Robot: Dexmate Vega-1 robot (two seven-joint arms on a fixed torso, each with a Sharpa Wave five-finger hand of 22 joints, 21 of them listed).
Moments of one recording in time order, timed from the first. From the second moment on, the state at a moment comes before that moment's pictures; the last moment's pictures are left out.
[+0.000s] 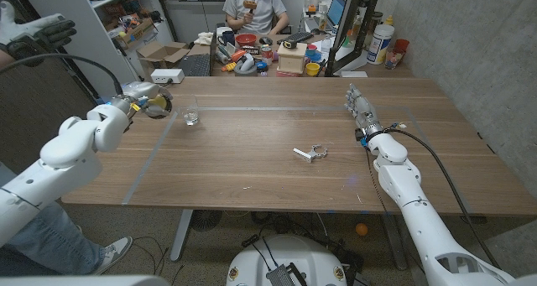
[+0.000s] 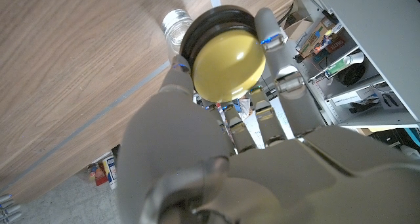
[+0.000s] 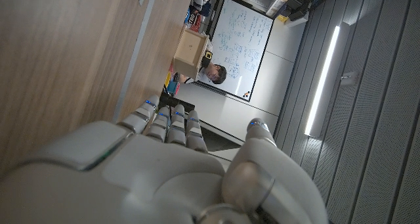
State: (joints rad) left arm 1.19 1.04 0.01 -1.95 0.75 0.35 -0.17; left_hand 1.11 0.05 0.22 -0.12 0.17 0.54 -0.14 0.37 0.23 0.42 -0.19 0.36 0.37 0.56 0.02 0.25 0.31 1.10 0.05 0.27 0.18; right arm -0.93 -0.17 -0.02 -1.44 0.20 0.07 0.09; right_hand 0.24 0.07 0.21 -0.09 0.18 0.14 0.06 0.20 0.18 0.12 0.10 0.21 0.18 0.03 0.07 0.18 0.18 0.09 -0.01 0.21 0.18
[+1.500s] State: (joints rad) left arm 0.90 1.01 0.26 -1.77 0.76 0.36 -0.11; left_hand 1.12 0.05 0.22 -0.13 0.17 0.58 -0.17 0.38 0.22 0.45 -0.20 0.35 0.38 0.56 0.02 0.24 0.31 1.09 0.05 0.25 0.18; right arm -0.92 -0.17 -0.01 -1.41 0.20 0.07 0.09; right_hand 0.24 0.07 0.20 -0.10 0.18 0.14 0.06 0.20 0.18 0.12 0.10 0.21 0.18 0.03 0.07 0.18 0.18 0.09 -0.01 0.21 0.18
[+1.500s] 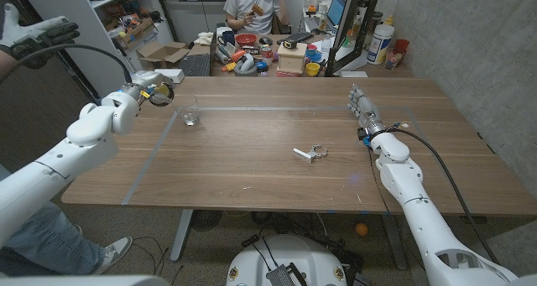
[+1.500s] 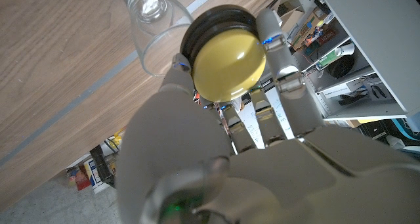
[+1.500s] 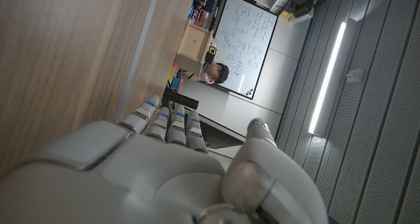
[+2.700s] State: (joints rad) left arm 0.74 0.92 0.36 -1.63 0.82 0.28 -0.07; left_hand 1.12 0.04 0.23 -0.12 0.17 0.58 -0.17 0.39 0.22 0.46 -0.21 0.35 0.39 0.56 0.03 0.23 0.31 1.08 0.05 0.24 0.18; right arm -0.93 -0.18 0.01 -1.41 0.20 0.06 0.10; right_hand 0.24 0.07 0.20 -0.10 0.18 0.14 0.06 0.20 0.18 0.12 0.10 0.21 0.18 0.03 0.07 0.18 0.18 0.09 -0.01 0.21 0.18
